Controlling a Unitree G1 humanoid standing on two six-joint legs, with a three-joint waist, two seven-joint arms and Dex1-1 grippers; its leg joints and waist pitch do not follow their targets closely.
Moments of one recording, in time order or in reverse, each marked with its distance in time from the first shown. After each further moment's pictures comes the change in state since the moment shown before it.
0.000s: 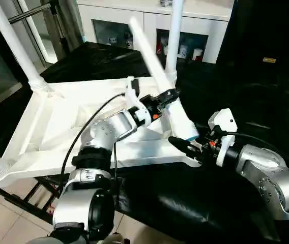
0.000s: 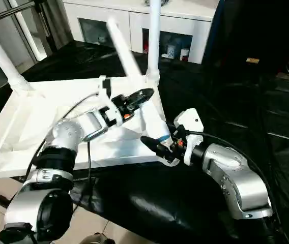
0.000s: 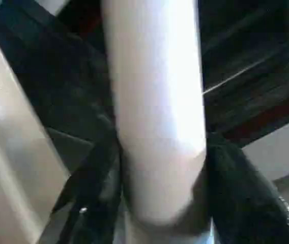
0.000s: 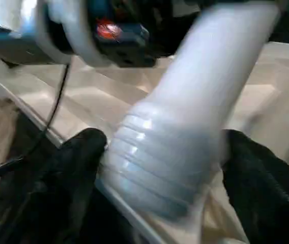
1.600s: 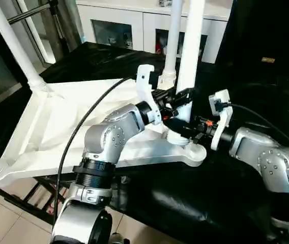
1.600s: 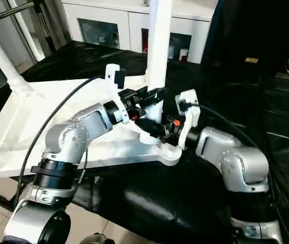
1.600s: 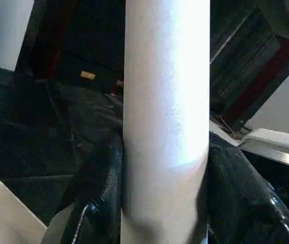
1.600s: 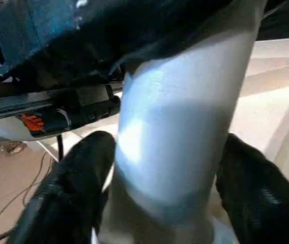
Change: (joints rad) left arm 0.130 -0.026 -0.181 -0.371 0.024 -0.031 -0.029; right arm -0.199 0.058 -0.104 0.076 0.184 0.315 -0.115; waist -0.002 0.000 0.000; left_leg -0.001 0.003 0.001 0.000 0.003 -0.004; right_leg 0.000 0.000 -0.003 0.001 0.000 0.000
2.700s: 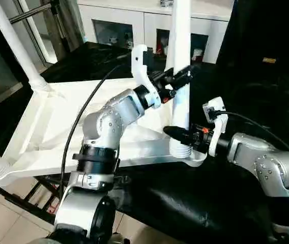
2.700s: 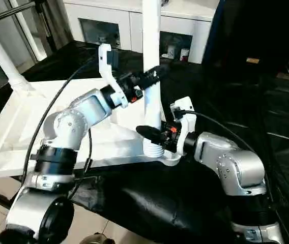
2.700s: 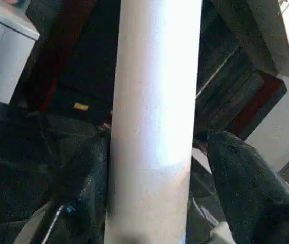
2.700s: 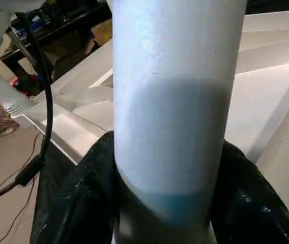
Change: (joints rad) left arm -0.115 -0.004 0.100 0.076 -0.075 -0.020 0.024; right arm 0.034 -0.022 0.063 0.008 -0.046 -0.034 0.010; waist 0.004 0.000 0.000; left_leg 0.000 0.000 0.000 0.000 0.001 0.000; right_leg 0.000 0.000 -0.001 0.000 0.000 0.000
